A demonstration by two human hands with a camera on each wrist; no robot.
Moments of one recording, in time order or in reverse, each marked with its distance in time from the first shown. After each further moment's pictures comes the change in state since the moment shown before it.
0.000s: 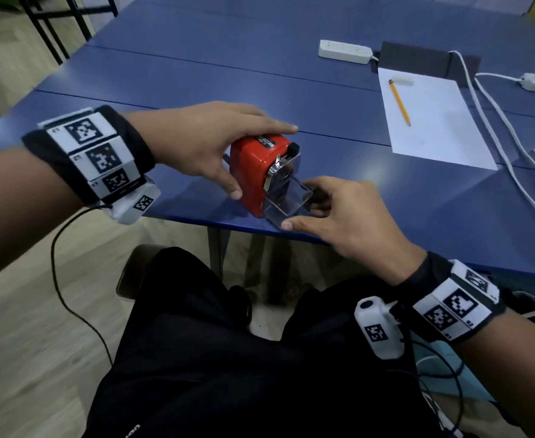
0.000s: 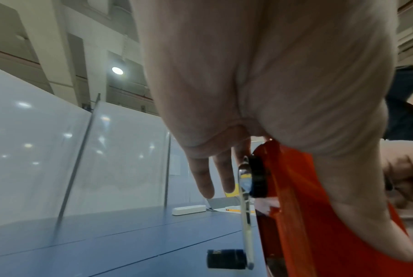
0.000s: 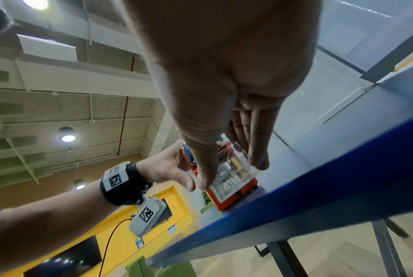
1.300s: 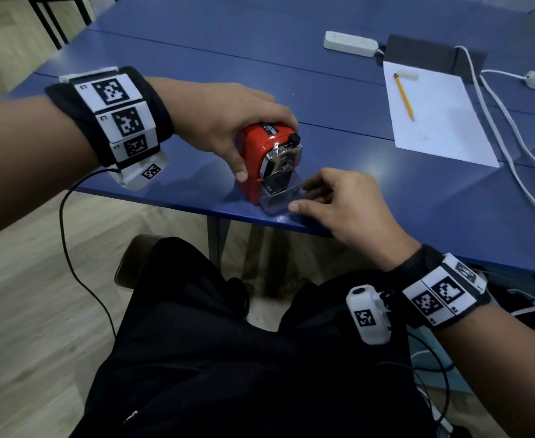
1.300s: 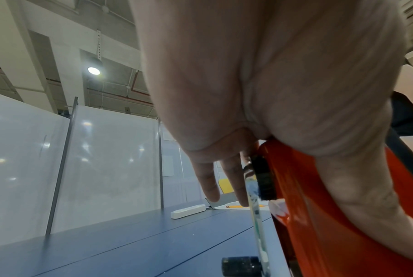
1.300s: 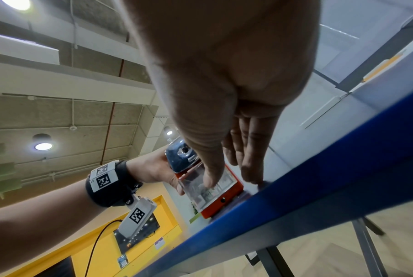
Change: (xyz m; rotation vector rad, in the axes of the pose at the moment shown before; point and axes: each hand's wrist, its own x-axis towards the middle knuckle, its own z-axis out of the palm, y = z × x) left_hand 0.024 -0.010 -0.007 0.060 -0.111 0.085; right_hand 0.011 0.013 0.011 0.031 0.013 0.036
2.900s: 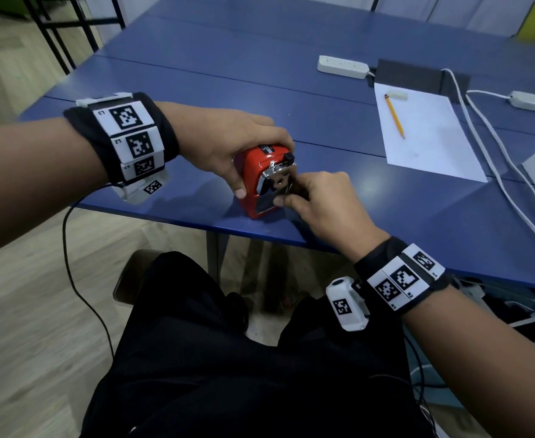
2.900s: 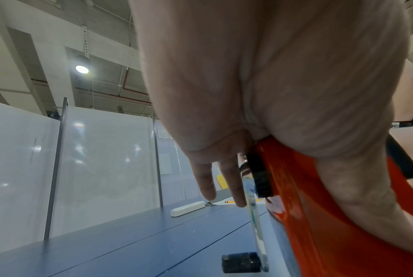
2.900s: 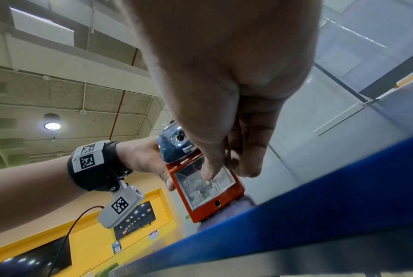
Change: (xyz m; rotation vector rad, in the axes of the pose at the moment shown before) left_hand 0.001 0.002 -0.001 -0.012 -0.021 -0.018; right_hand 0.026 -0.017 0.005 -0.169 0.010 -0.091
